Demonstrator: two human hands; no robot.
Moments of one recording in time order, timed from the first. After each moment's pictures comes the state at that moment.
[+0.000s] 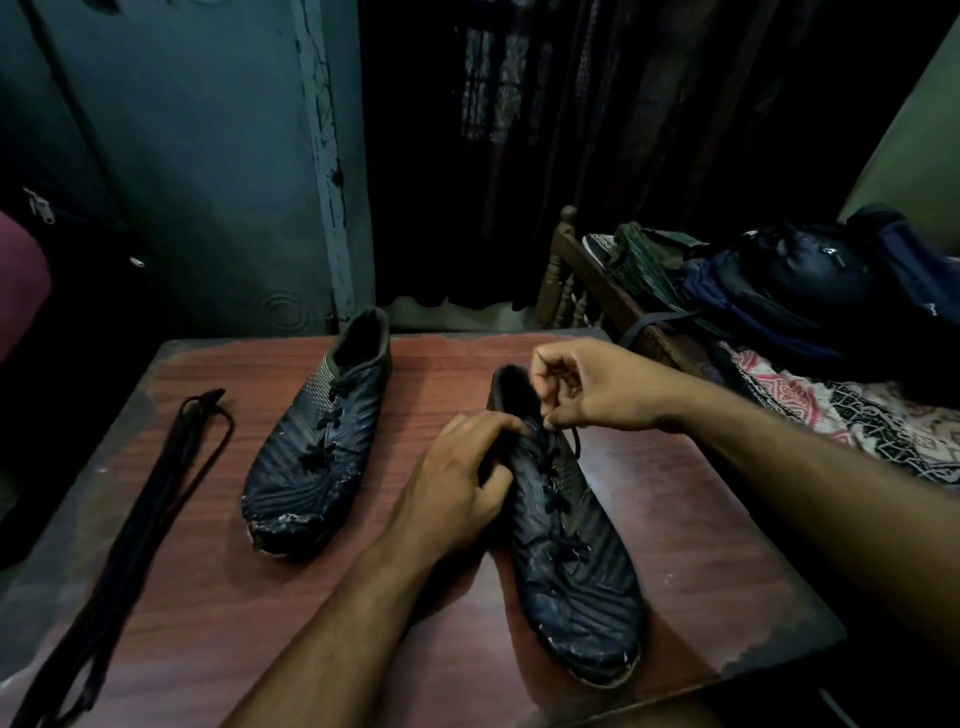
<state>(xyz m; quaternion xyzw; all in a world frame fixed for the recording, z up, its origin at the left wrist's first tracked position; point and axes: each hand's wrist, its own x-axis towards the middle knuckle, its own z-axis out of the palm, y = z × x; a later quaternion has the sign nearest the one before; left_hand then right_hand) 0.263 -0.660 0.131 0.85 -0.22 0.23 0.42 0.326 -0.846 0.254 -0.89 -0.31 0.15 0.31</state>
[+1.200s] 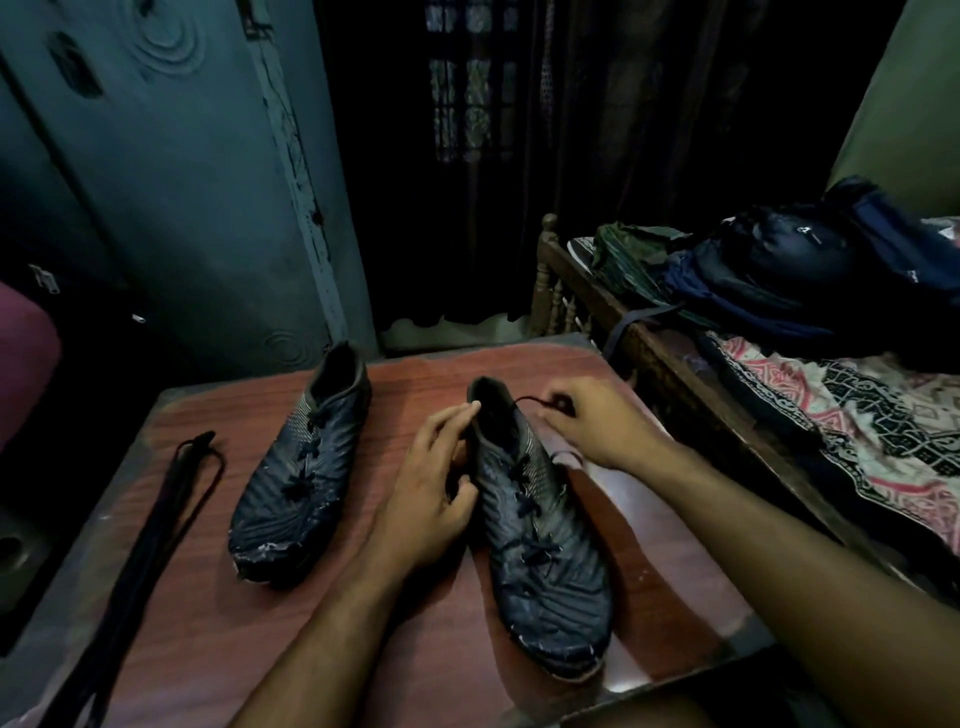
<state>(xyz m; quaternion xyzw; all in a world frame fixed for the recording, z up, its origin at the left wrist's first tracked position) 0.262 -0.660 0.132 0.87 -0.20 0.17 0.41 0.339 -0.884 0.185 -0.94 -0.20 -0.07 0.25</state>
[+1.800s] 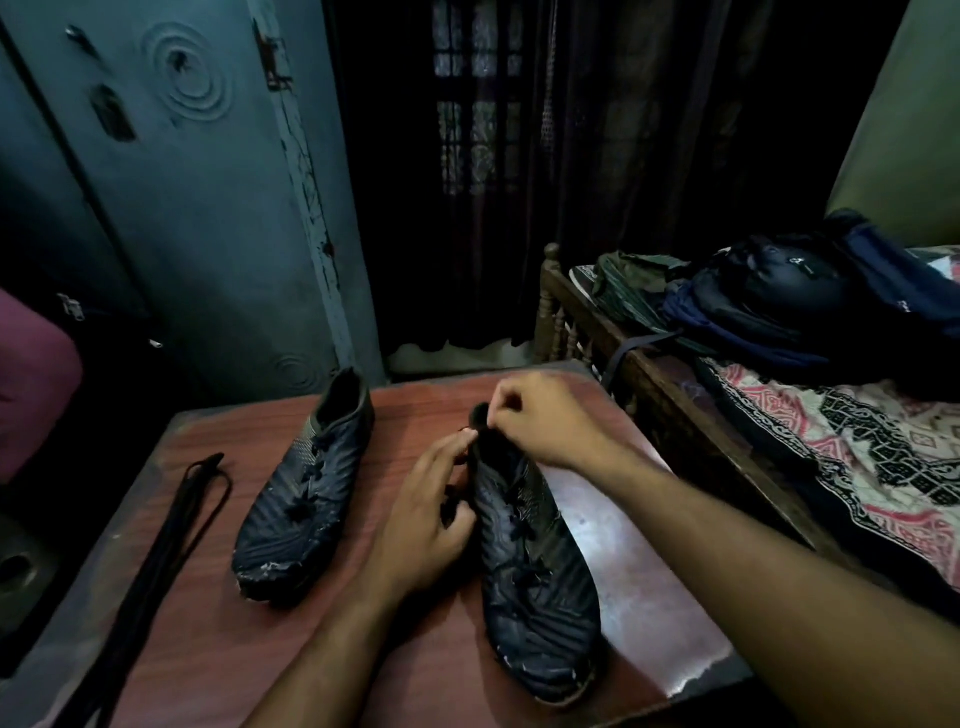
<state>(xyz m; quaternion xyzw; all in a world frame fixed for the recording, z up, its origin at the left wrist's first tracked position) 0.261 -0.660 0.133 0.87 -0.21 0.20 0.41 0.318 -0.832 0.239 -0.91 -0.19 -0.03 0.36</state>
